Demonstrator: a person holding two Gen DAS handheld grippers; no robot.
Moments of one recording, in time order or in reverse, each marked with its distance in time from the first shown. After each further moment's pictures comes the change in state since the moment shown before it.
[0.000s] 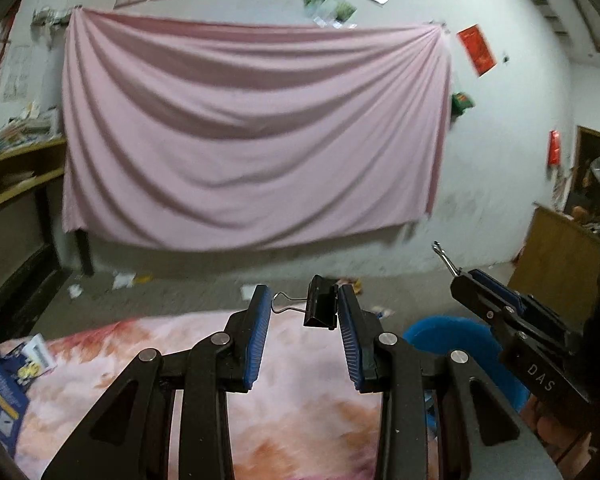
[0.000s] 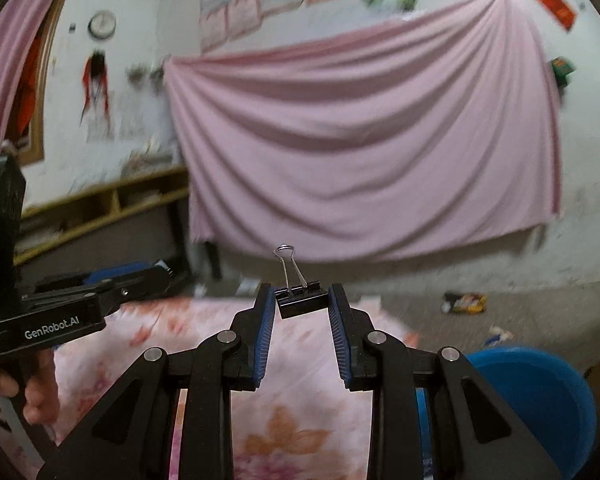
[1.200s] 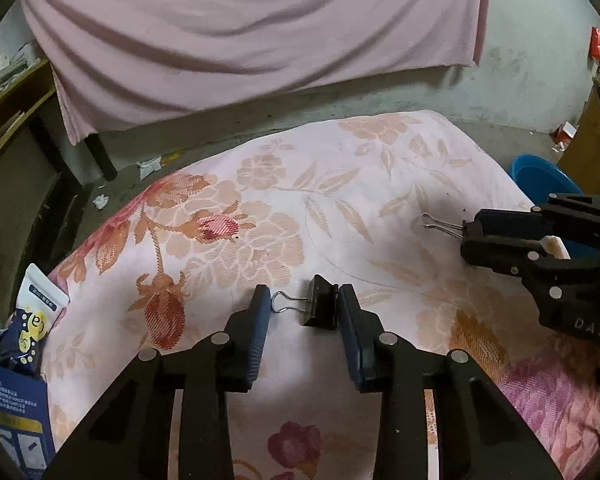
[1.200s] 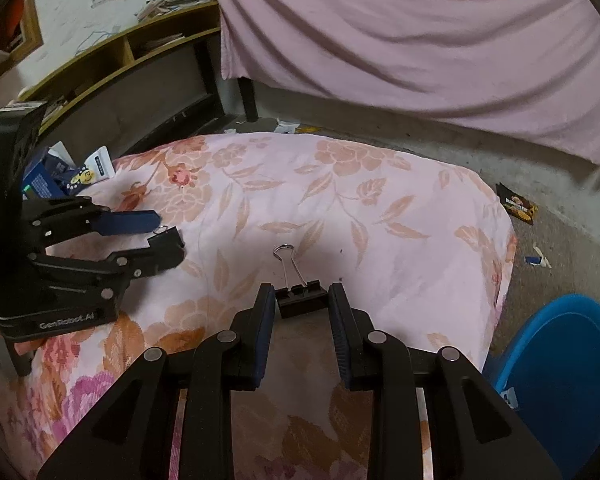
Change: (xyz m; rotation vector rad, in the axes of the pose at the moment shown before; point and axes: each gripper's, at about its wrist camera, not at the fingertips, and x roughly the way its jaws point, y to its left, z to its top) left arm 0.089 0.103 -0.093 0.095 0.600 0.133; right arm 0.127 0.052 -0.056 -0.112 0.651 0.149
